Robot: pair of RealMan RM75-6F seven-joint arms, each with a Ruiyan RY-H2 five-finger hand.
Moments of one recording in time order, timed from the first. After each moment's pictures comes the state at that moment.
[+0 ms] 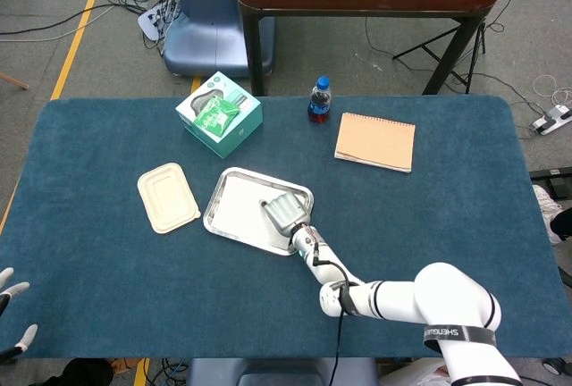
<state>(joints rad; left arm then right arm) 0.13 -1.10 0.03 -1.56 1.51 1.59 -0.08 1.27 -1.83 0.11 -1.21 -0.43 0.77 -0.84</state>
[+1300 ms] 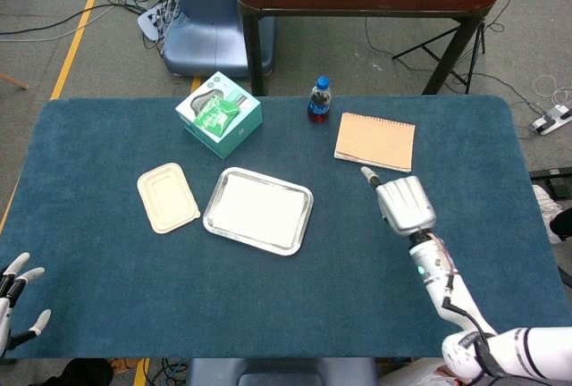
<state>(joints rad) 0.07 -1.13 0.00 -1.56 1.52 1.55 -0.05 0.80 -1.20 -0.05 -1.93 -0.91 1.38 -0.69</state>
